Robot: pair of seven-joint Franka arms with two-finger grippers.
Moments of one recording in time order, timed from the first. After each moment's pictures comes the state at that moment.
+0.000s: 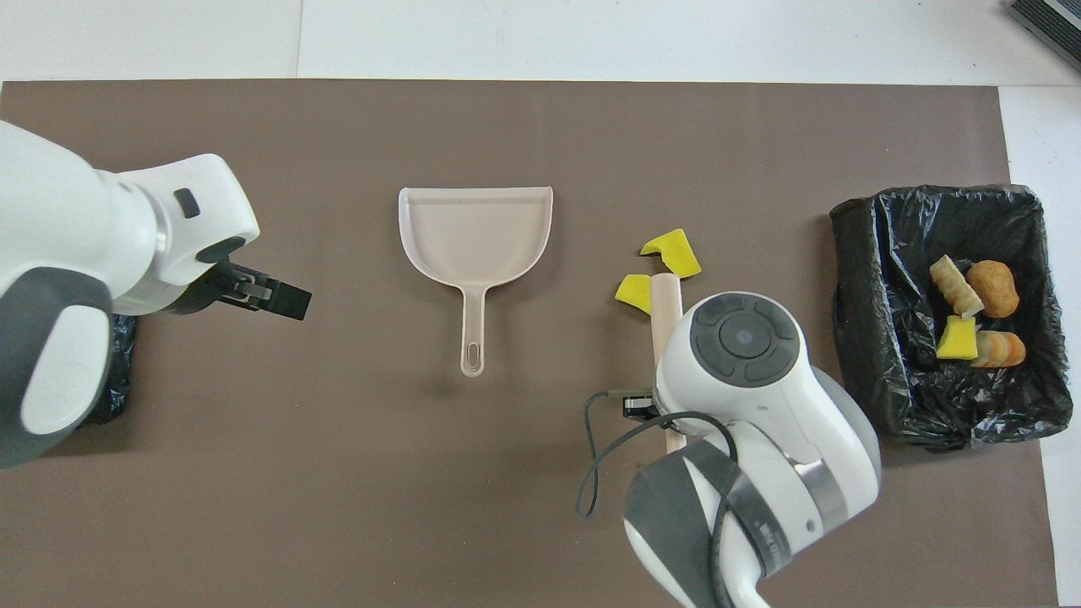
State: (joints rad) left arm -0.18 0.01 -0.13 -1.73 -0.03 1.78 0.05; right arm 0.41 0.00 0.04 -2.03 -0.03 1.83 0.51
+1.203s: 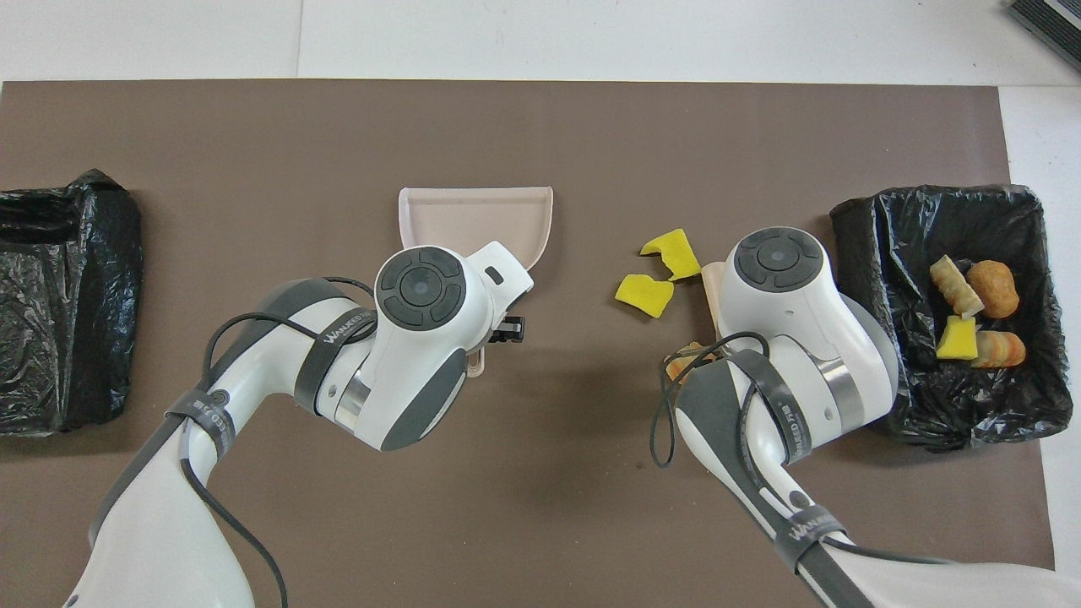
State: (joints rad) left arm -0.49 0.28 -0.13 -1.89 0.02 2.20 -0.49; right arm 0.26 0.16 0.06 -2.02 -0.11 1.82 0.30
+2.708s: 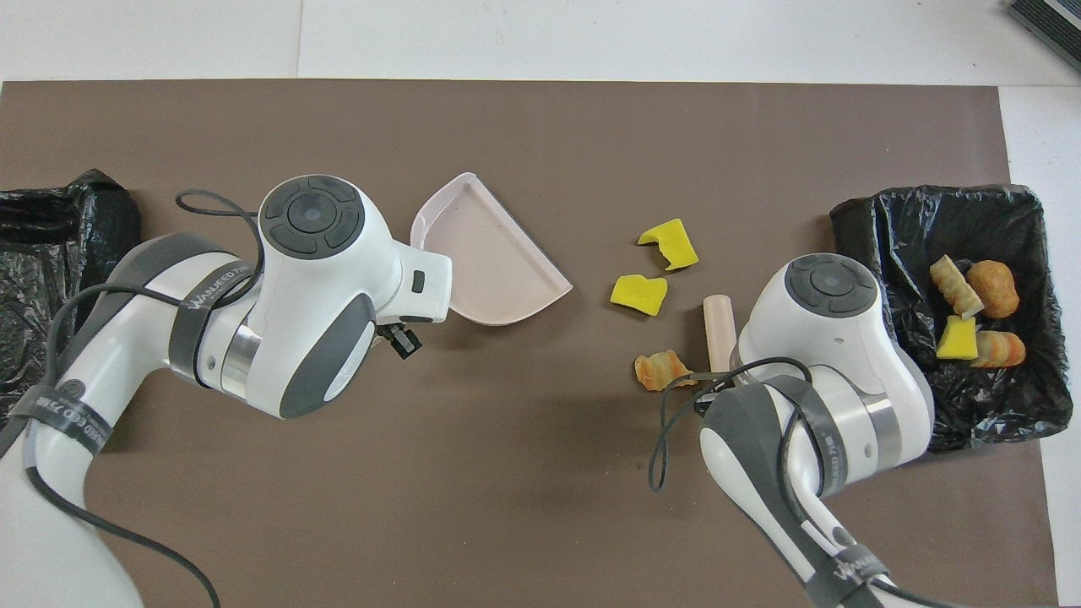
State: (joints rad) left arm -0.39 0.21 -0.10 -1.82 0.07 1.91 0.48; right arm 0.25 0.05 0.05 -2.14 0.05 1.81 0.33
